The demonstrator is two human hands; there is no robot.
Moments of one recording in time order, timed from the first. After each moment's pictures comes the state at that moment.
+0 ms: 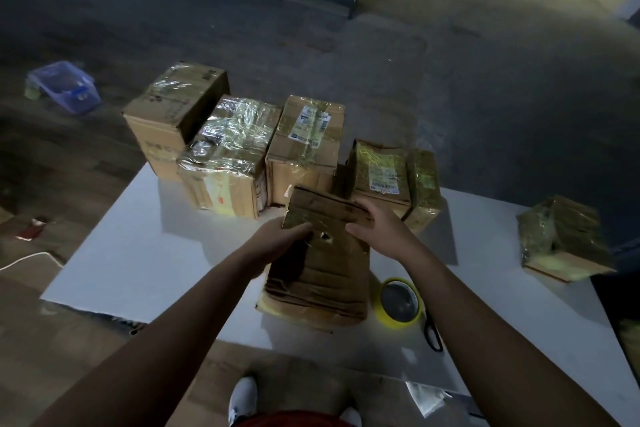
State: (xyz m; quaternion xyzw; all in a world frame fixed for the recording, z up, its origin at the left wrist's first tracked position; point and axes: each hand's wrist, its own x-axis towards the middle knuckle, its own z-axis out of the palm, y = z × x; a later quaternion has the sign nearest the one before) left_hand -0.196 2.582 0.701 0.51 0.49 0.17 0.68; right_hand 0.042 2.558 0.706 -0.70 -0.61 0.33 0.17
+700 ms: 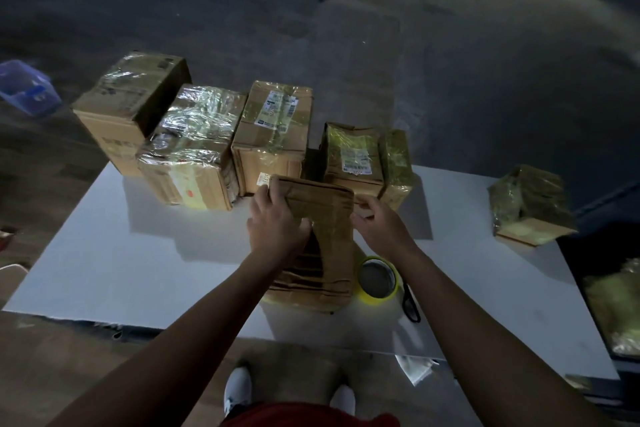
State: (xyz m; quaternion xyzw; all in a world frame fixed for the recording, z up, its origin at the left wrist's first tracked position) left_hand -0.128 2.551 0.706 0.71 0.63 0.17 0.26; right_hand 0.069 2.513 0.692 -0.75 -0.54 0.29 0.25
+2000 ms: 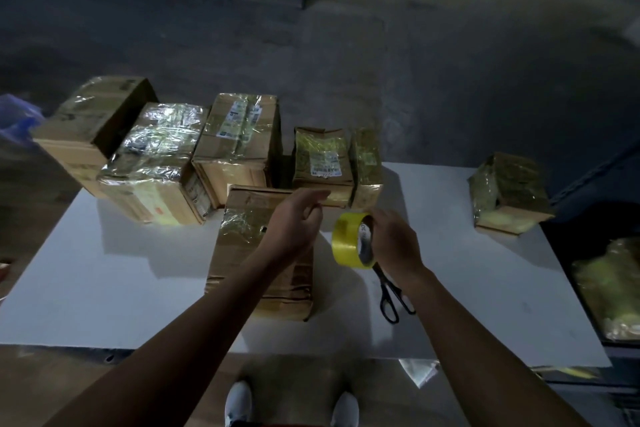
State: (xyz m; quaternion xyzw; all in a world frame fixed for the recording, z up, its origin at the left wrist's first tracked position) left_hand -0.052 2.534 0.736 0.74 0.45 0.31 0.39; right_hand 0.124 2.467 0.696 -0.79 -0.58 0.06 0.19
